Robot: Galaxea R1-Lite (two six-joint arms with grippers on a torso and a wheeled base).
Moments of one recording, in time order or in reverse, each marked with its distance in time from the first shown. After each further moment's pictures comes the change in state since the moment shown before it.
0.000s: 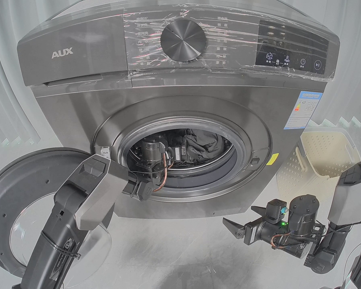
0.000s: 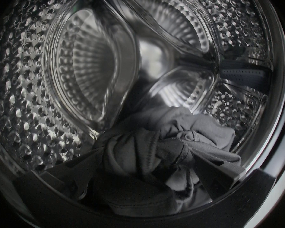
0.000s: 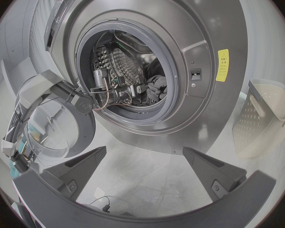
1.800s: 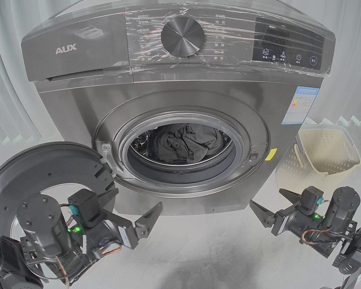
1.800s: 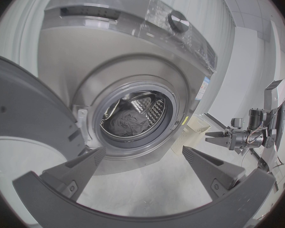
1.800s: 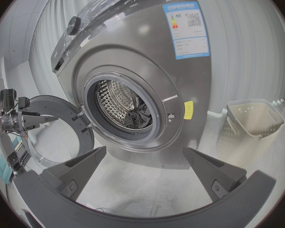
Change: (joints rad) left arm -0.382 -1.167 1.600 -0.336 0.147 -0.108; right arm 0.002 -0.301 0.121 0.015 -0.127 -0.043
